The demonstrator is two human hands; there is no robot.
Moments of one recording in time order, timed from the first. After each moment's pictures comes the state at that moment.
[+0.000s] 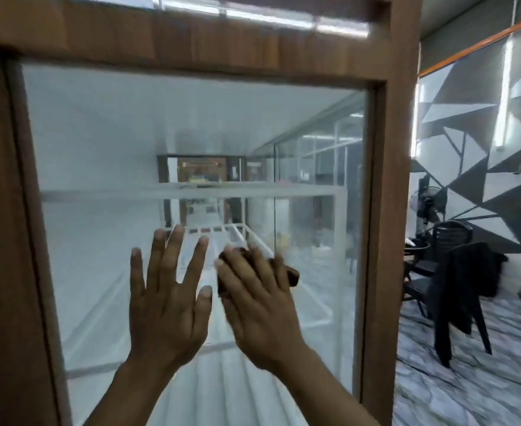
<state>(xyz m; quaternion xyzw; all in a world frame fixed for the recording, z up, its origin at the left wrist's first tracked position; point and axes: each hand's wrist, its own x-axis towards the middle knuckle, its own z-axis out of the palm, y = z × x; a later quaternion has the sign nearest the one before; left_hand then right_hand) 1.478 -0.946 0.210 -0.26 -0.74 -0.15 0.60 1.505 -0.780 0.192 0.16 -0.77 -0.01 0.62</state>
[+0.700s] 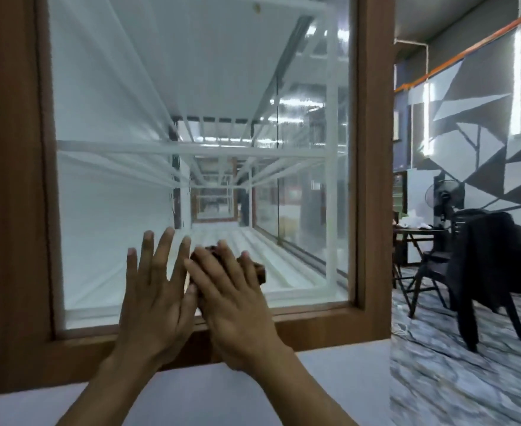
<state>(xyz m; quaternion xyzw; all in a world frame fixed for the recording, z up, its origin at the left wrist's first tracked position) 1.476 -0.950 -0.143 -0.26 -0.78 -0.11 0.57 1.503 -0.796 -0.156 0.22 -0.79 -0.03 0.57</state>
